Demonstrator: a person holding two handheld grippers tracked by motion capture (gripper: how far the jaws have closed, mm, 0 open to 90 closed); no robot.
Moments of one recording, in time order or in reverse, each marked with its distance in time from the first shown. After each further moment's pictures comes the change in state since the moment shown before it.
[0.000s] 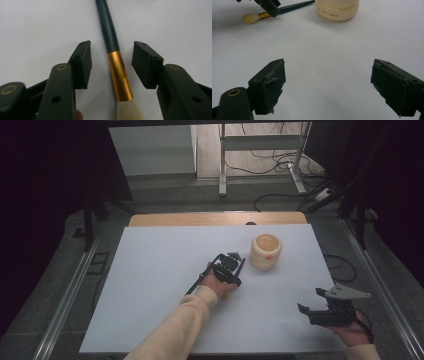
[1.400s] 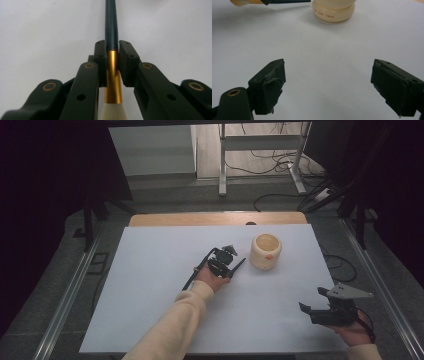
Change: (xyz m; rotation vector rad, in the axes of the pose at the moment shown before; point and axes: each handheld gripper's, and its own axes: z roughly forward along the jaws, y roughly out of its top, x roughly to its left) left arm 0.018 0.003 -0.026 0.003 -0.007 -0.028; right arm -0.002 0.001 -0.003 -0.006 -0.016 0.005
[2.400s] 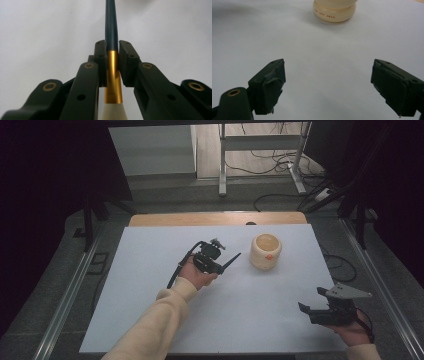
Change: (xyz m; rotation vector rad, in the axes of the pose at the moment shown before) left arm 0.017 -0.017 -0.055 -0.086 -0.055 0.051; right arm 0.002 0.001 0.001 0.002 0.000 -0.003
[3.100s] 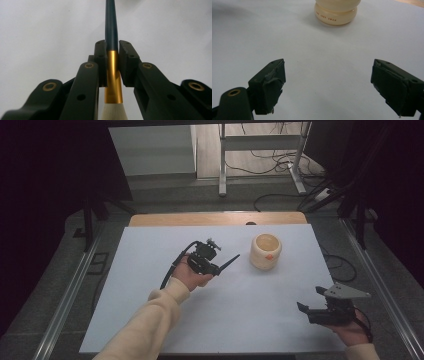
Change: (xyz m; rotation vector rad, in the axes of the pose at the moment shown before) left arm 0.002 -0.009 -0.017 -0.005 -0.040 0.030; right arm 0.004 0.003 0.001 -0.007 -0.005 -0.018
